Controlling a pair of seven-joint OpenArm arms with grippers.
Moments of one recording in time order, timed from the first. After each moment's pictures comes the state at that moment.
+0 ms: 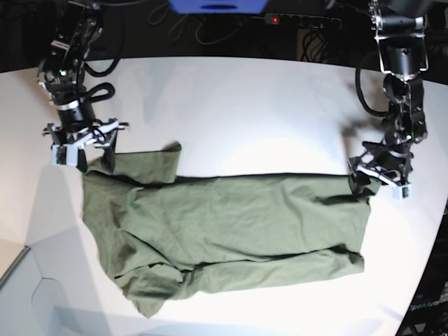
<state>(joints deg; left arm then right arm) -7.9 -21.4 -9.9 57.1 -28.7 -16.0 18.2 -14.5 -1.8 25.0 102.3 7.5 26.5 -22.0</state>
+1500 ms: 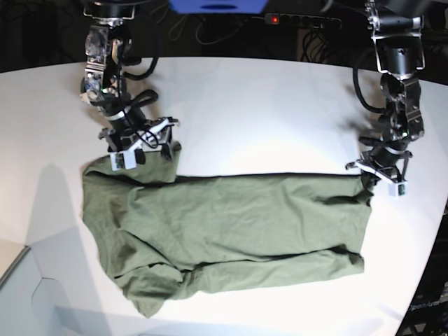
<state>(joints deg) -8.0 -20.2 -10.4 55.2 -23.5 -17.8 16.2 -8.0 -2.5 12.6 84.1 7.2 26.5 -21.9</state>
